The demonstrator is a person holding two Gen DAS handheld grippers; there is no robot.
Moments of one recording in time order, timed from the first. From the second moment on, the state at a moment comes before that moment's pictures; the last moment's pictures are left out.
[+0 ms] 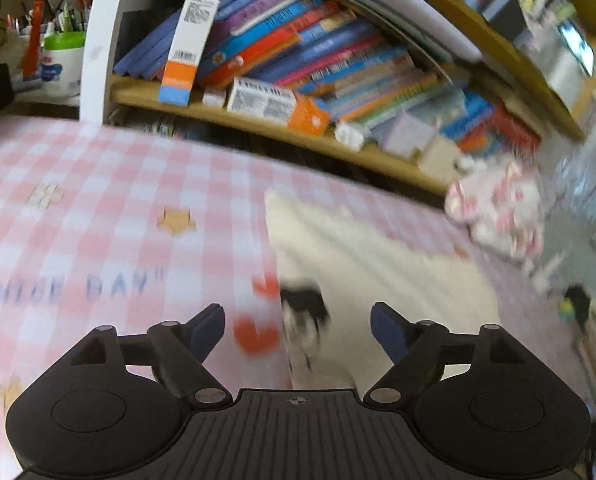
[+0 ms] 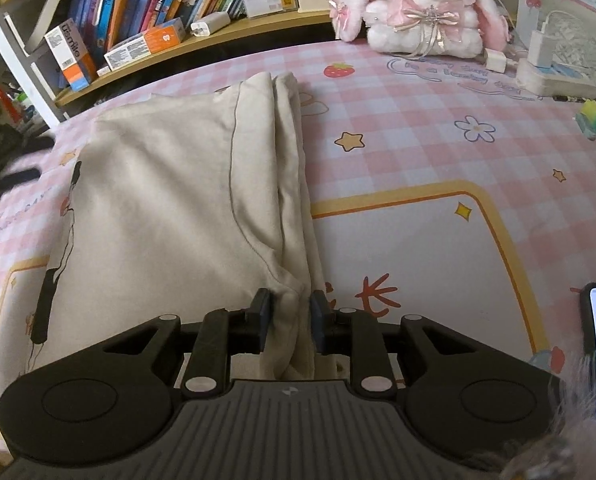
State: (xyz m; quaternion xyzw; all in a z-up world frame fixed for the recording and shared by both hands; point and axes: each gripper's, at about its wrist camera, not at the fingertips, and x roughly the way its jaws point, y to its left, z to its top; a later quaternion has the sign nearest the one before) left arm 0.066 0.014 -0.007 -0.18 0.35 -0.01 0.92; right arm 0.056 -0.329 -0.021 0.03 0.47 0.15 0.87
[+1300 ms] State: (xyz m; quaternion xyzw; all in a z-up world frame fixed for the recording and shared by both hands) left arm -0.052 -0.144 0.011 0.01 0.35 0.07 0.93; right arm 0.069 -0.416 -0.043 0.29 0.55 0.29 0.73
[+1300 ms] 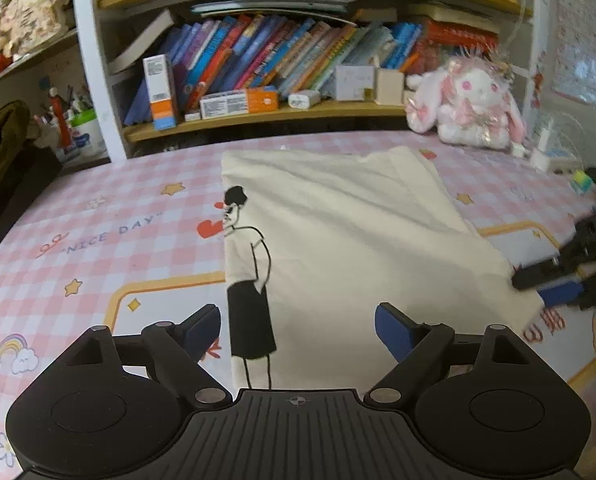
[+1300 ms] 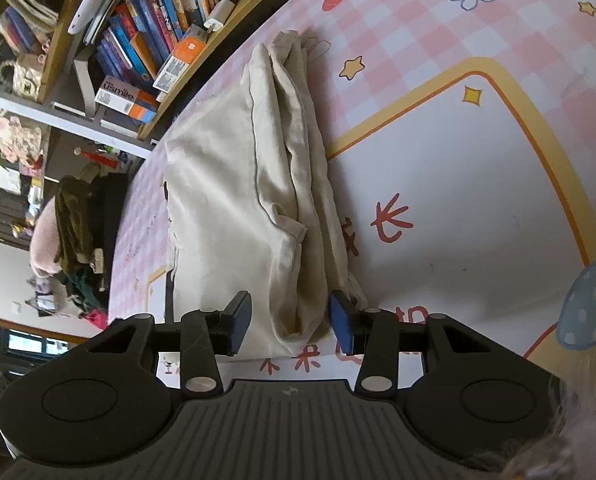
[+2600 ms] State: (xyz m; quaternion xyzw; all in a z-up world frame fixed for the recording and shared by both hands) left arm -0.022 -0.235 -0.021 0.23 0.38 -0.07 0.89; right arm 0.093 -0.418 -0.014 0.40 0.54 0.32 0.67
